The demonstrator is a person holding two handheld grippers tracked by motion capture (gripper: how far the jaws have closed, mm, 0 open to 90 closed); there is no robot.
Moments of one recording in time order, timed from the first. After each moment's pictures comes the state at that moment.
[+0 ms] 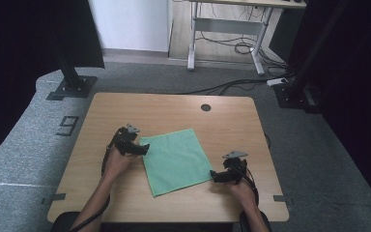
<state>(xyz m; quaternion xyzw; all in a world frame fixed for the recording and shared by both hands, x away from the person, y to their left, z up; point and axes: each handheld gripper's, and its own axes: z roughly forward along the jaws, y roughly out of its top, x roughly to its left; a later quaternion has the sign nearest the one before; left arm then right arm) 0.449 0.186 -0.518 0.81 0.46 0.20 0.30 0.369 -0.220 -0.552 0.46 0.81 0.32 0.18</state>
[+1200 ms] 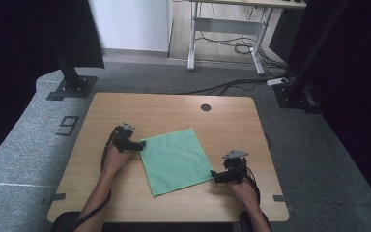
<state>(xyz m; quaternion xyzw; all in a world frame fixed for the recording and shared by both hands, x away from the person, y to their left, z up) 0.474 0.207 -0.548 0.80 0.48 0.18 0.32 0.367 -0.221 -0.542 0.43 0.82 0.33 0.17</state>
